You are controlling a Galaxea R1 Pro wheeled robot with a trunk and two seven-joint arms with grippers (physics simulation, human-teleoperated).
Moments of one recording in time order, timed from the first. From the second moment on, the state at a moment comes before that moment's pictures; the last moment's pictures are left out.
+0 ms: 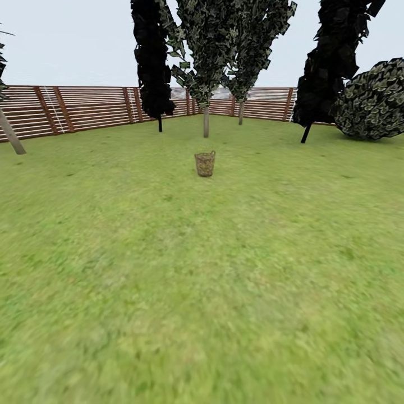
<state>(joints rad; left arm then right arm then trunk) 0.01 0.02 0.00 -0.05 0.01 -0.01 0.00 -0.07 -0.02 0.01 -0.07 0.20 -0.04 -0.01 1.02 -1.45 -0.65</state>
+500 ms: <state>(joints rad) 0.01 0.02 0.00 -0.05 0.01 -0.01 0.00 -0.07 -0.02 0.01 -0.07 0.20 -0.04 -0.01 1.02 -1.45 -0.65</state>
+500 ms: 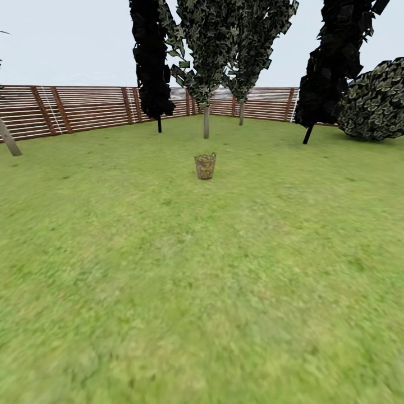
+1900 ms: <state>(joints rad) 0.01 0.02 0.00 -0.05 0.01 -0.01 0.00 -0.07 -0.02 0.01 -0.07 0.21 -0.04 -0.01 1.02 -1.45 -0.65</state>
